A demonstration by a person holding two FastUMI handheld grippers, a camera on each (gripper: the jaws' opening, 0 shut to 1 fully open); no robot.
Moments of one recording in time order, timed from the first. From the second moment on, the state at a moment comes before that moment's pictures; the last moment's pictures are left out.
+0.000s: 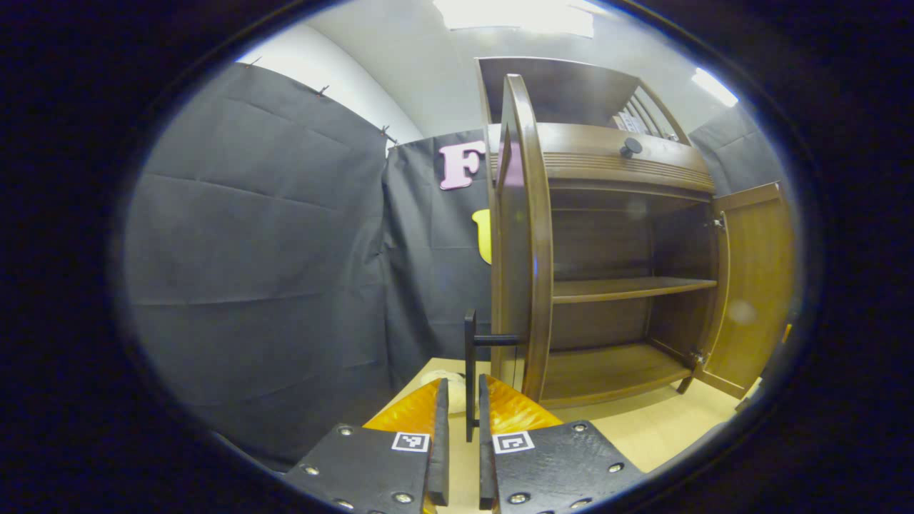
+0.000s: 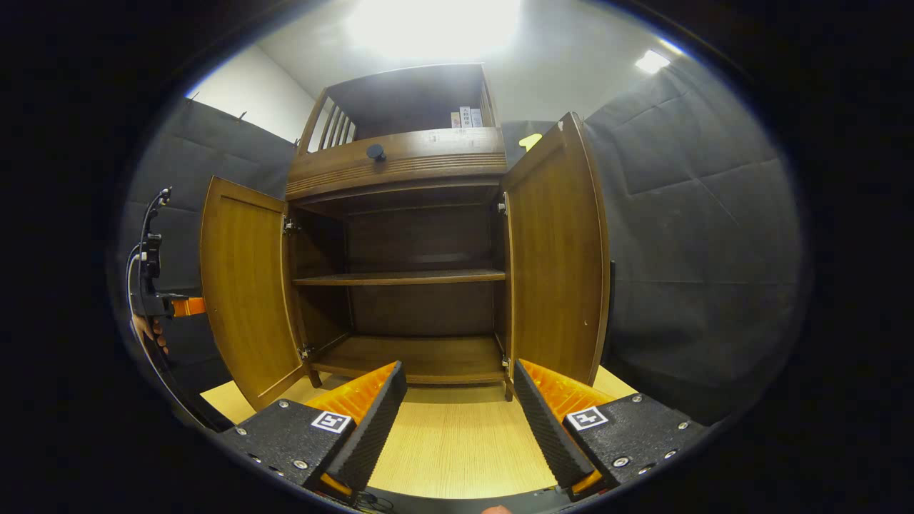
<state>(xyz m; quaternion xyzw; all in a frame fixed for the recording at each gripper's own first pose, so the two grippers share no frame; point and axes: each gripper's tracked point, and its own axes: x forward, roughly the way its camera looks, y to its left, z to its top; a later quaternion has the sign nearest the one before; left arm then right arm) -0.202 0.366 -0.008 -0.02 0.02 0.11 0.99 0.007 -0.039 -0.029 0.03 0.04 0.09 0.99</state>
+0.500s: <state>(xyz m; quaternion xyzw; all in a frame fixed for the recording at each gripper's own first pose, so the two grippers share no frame) -0.282 0.370 0.021 -0.01 0.01 0.15 0.99 -0.007 -0.060 0.007 0.04 0.01 0.09 1.00</state>
